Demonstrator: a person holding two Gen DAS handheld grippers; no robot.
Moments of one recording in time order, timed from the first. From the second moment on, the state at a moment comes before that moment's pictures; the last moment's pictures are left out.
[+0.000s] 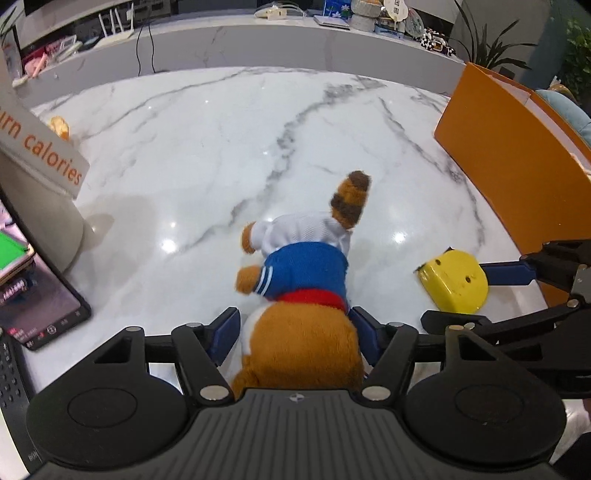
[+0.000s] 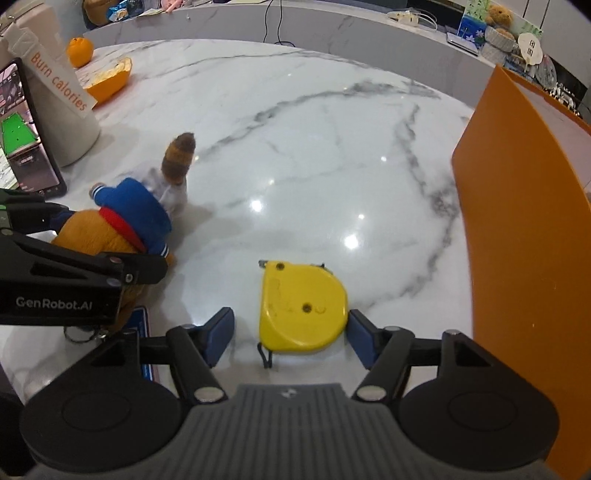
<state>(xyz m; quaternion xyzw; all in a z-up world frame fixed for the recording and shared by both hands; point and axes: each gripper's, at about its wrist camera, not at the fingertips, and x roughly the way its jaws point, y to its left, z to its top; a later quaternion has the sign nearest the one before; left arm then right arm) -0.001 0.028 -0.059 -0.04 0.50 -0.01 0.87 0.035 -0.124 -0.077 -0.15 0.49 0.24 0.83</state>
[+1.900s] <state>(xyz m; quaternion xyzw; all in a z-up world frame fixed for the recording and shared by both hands) -0.009 -0.029 0.008 0.02 0.46 -0.02 0.89 0.061 -0.175 0.041 -0.03 0.38 0.21 0.90</state>
